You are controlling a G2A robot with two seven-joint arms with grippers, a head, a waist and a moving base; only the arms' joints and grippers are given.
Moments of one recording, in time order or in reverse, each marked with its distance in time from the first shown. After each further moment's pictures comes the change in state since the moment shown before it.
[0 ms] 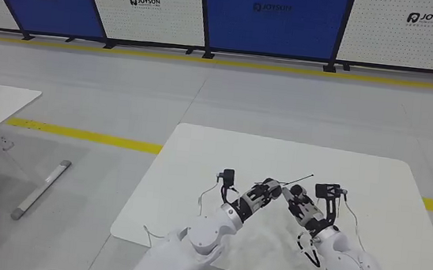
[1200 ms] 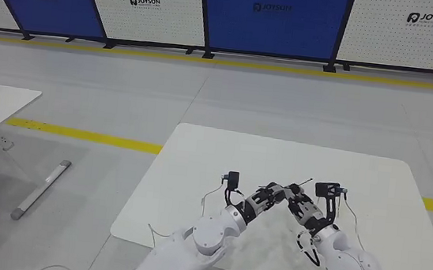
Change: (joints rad) left arm -0.025 -0.011 0.033 0.046 0.032 0.015 0.000; right arm 0.011 0.008 -0.013 0.000 0.029 -0.001 -0.006
